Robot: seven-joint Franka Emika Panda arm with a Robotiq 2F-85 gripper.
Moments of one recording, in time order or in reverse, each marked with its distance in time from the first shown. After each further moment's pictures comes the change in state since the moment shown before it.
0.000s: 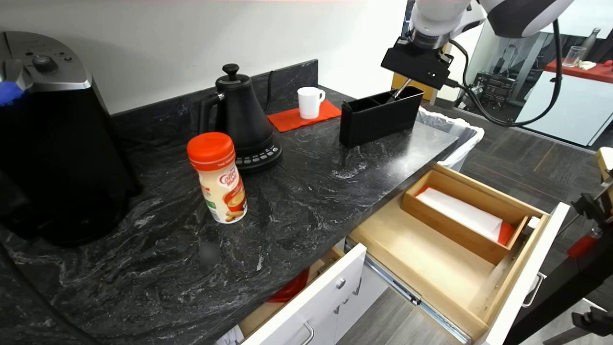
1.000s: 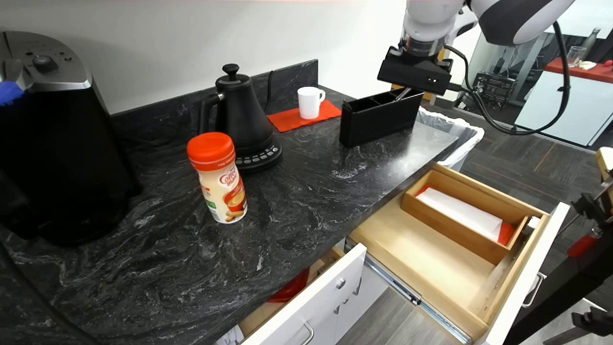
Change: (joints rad) arm 0.025 0.020 0.028 0.007 0.149 -0.001 -0.192
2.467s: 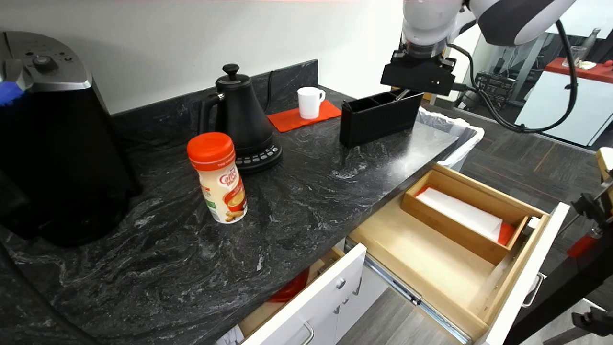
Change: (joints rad) arm 0.040 -0.005 -0.004 0.002 -0.012 -0.130 -0.009
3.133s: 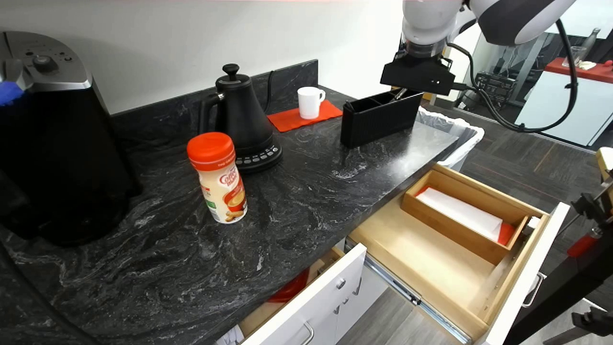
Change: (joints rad) arm 0.004 -0.003 0.000 0.000 -0.004 -0.003 0.000
